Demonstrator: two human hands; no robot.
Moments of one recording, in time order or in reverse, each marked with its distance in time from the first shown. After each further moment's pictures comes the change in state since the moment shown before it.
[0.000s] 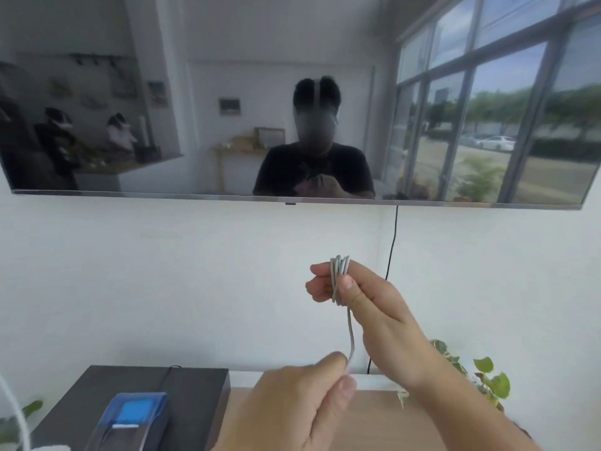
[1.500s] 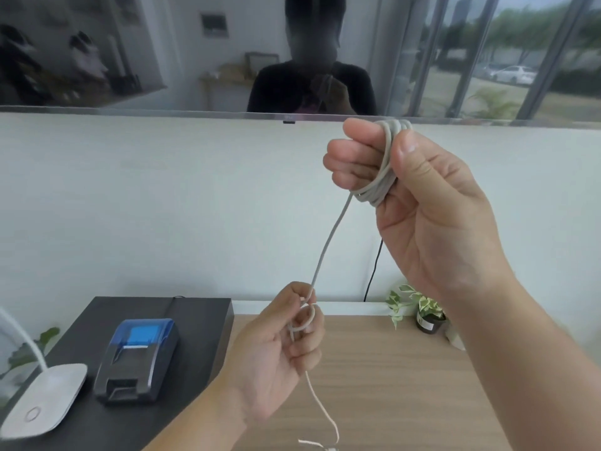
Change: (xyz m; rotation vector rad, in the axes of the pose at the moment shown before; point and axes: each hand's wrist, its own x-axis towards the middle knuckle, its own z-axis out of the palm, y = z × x) left_hand -0.026 -0.060 0.047 -1.685 -0.044 -0.610; right_hand 0.010 -0.025 0.003 0.534 0.040 -0.140
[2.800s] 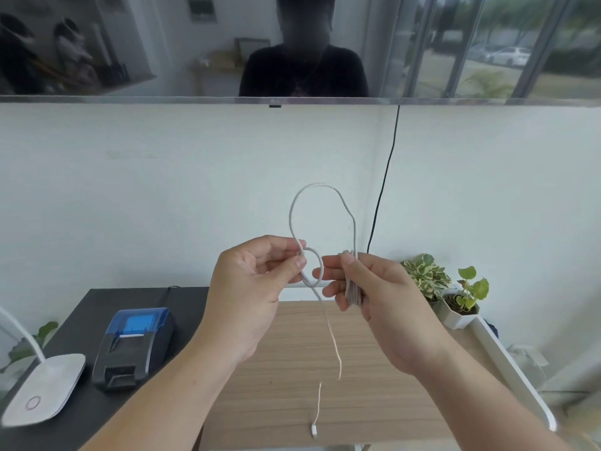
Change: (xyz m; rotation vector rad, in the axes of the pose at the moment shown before) left_hand 0.012 0.030 0.035 0.791 0.430 0.461; right_hand -0.088 0.067 -0.037 -0.263 0.335 0.577
